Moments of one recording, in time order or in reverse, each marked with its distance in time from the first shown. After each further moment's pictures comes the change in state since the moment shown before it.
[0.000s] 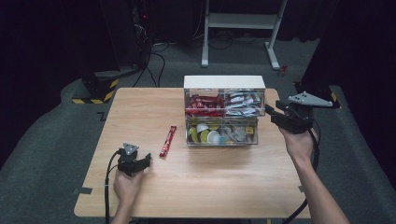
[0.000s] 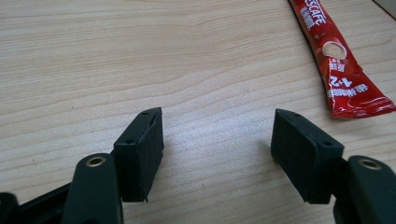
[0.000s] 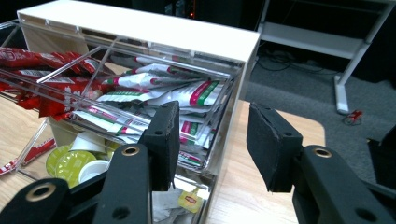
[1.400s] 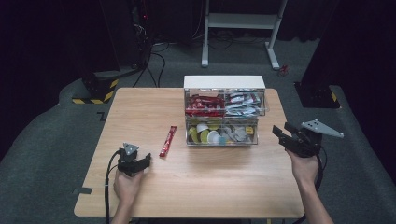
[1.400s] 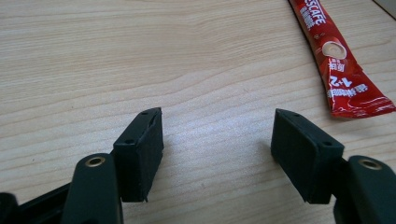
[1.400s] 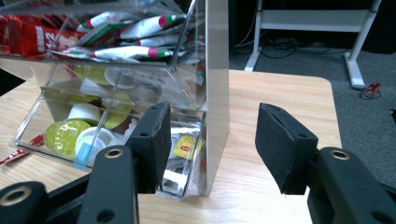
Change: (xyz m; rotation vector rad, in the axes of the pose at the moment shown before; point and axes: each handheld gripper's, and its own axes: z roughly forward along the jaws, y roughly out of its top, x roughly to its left) left arm 0.000 0.000 0.000 0.000 0.000 0.000; right arm -0.023 -0.082 -0.012 -0.040 0.022 0.145
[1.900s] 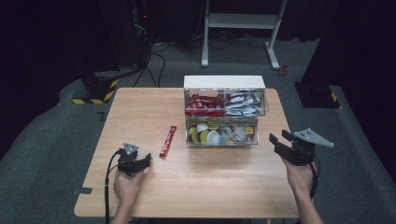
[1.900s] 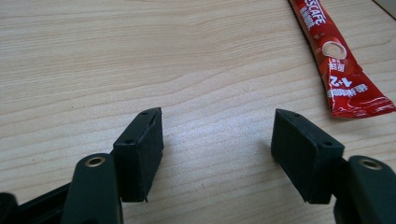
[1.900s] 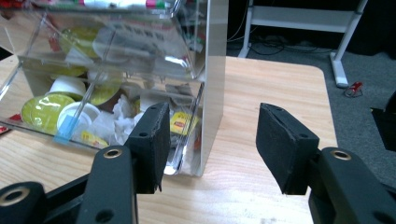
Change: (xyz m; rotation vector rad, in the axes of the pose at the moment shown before) left arm 0.000 0.000 0.000 0.000 0.000 0.000; right arm 0.010 -0.028 0.005 0.017 -0.052 -0.046
